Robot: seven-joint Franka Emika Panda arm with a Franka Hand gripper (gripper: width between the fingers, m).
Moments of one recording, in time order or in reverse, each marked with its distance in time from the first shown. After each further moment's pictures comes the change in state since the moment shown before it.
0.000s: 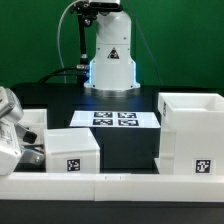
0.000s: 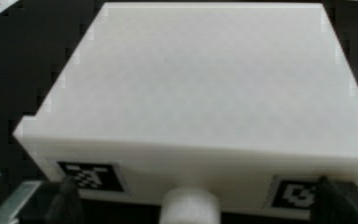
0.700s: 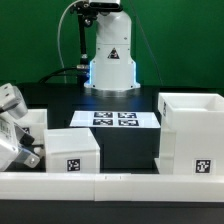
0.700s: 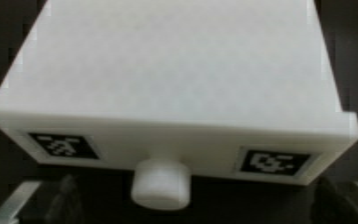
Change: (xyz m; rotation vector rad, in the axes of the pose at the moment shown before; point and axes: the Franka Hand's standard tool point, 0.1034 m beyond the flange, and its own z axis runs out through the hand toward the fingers) arm -0.001 0.001 -0.006 0.027 0.124 -0.003
